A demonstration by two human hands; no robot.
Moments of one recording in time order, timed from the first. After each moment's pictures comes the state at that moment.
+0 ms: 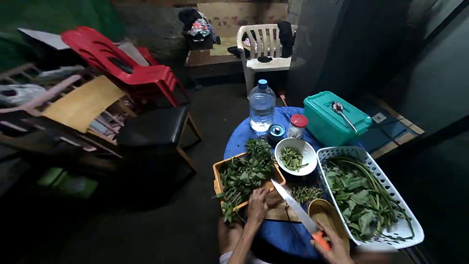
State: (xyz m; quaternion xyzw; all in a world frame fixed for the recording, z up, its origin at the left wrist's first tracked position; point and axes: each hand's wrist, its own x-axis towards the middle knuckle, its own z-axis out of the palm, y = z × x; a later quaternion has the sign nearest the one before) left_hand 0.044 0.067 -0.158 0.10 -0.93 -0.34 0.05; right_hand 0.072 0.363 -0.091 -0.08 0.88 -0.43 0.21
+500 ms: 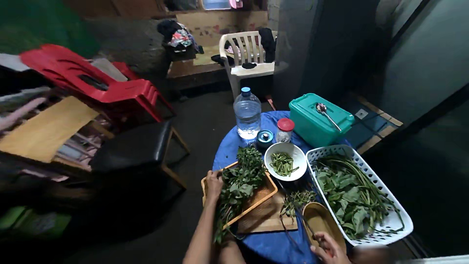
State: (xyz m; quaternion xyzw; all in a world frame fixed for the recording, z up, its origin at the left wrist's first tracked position) left_hand -0.040 -0.086 -0.113 0.27 -0.92 -0.28 0.09; right_hand 0.074 0.372 -0.076 -0.01 0.80 -0.54 0.27
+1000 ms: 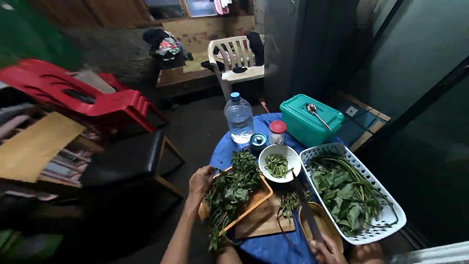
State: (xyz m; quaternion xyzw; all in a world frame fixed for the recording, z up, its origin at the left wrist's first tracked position) left_hand -0.044 -0.100 -0.037 0.12 -0.97 -0.20 0.07; right_hand 0.081 0.362 -0.076 0.05 0.73 -0.64 0.23
